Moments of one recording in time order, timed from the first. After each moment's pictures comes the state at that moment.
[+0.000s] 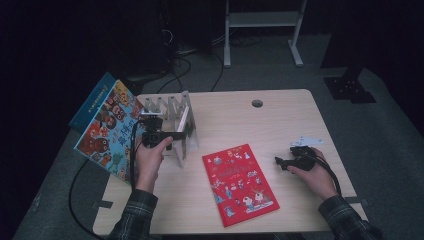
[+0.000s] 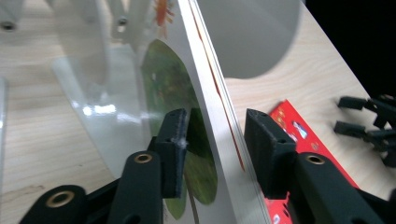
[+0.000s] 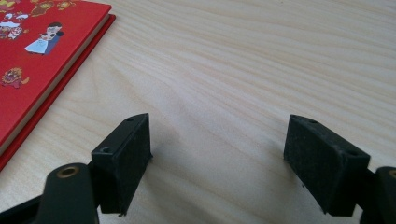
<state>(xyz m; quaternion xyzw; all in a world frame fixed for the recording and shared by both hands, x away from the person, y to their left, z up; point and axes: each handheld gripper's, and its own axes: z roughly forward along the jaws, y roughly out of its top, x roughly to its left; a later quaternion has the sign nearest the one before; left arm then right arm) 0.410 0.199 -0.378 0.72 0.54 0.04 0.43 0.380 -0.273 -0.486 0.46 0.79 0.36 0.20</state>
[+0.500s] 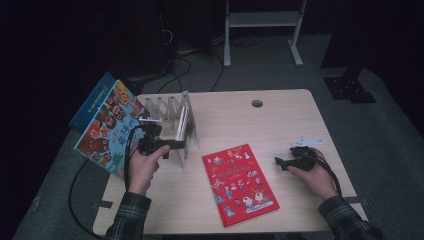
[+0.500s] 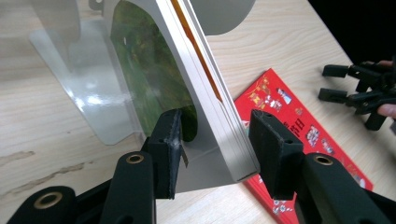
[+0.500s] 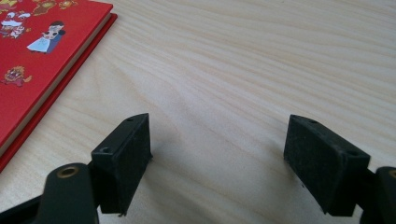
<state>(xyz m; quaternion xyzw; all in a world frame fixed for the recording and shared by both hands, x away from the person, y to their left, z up) 0.389 0.205 -0.377 0.74 0.52 0.01 0.42 0.379 -0.273 -0.486 0.46 0.79 0.36 0.20</state>
